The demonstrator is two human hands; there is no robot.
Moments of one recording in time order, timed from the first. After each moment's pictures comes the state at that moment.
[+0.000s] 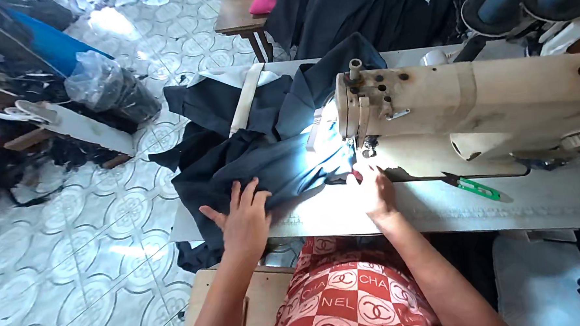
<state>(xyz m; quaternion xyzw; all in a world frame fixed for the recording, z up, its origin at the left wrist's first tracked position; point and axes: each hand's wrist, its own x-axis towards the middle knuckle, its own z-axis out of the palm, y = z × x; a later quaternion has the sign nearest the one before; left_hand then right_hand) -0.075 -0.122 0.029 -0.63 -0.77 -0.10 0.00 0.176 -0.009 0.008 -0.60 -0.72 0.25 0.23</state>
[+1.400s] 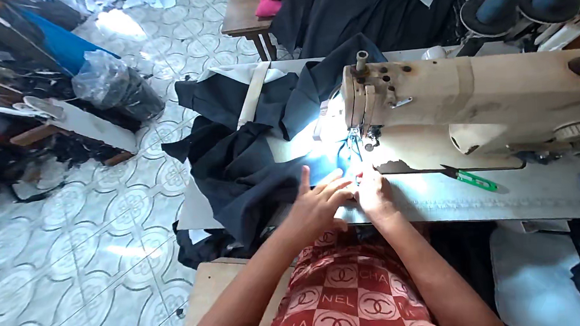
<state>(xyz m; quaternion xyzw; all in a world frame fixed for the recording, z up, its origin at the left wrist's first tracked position) 0.004 -0.097 0.030 -0.84 -0.50 -0.19 -0.08 0.169 -0.033 0.025 -0.63 -0.70 0.30 0.12</state>
